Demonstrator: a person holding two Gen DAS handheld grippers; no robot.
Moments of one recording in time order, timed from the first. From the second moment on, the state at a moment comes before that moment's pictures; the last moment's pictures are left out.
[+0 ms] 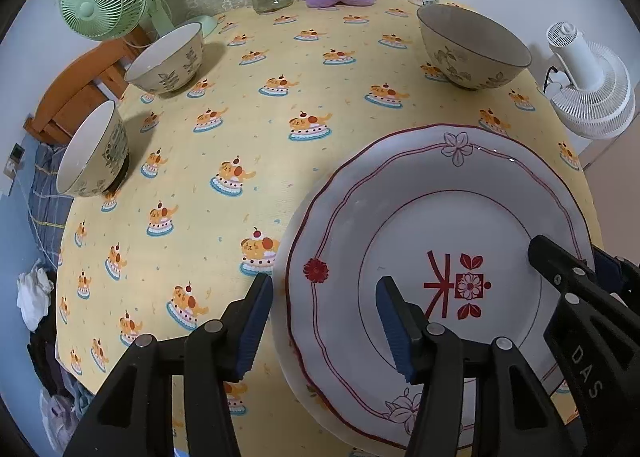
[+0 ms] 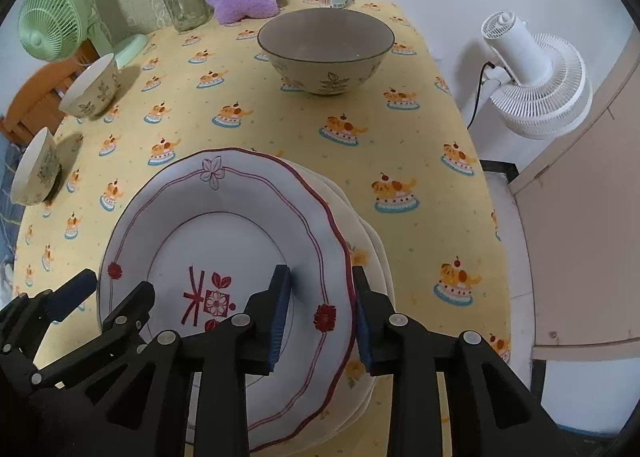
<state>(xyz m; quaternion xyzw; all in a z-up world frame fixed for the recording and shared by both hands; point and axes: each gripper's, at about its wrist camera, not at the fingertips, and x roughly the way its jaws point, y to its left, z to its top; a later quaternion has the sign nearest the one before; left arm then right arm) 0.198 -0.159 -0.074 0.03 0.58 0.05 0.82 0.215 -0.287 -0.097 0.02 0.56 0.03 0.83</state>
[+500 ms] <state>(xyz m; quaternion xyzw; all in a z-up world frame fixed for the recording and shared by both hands) 0.195 -0.173 -0.073 0.04 0.57 0.03 0.82 0.209 -0.294 -0.099 0.00 0.57 -0.01 0.82</state>
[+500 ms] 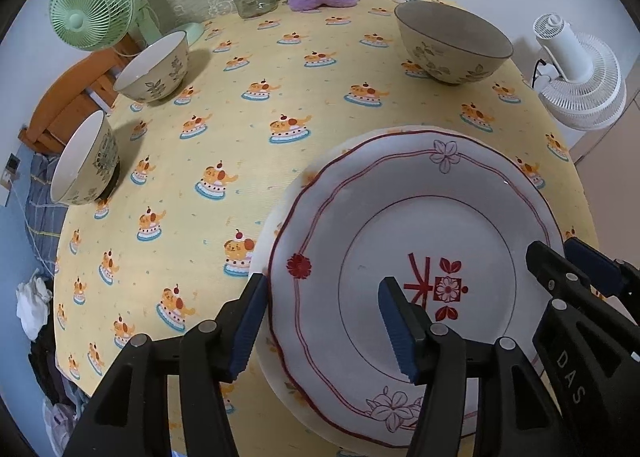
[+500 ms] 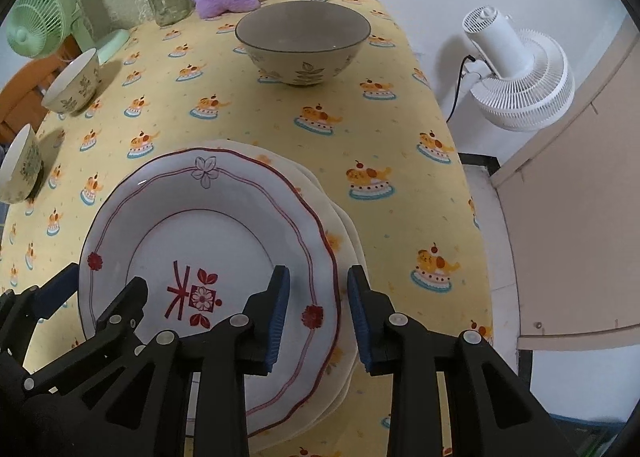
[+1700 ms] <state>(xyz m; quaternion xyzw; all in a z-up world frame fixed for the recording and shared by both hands) 0.185 0.042 0.006 -0.02 0.47 -0.02 0.88 0.195 -0.110 -0.008 0.06 0.49 -0.01 0.87</state>
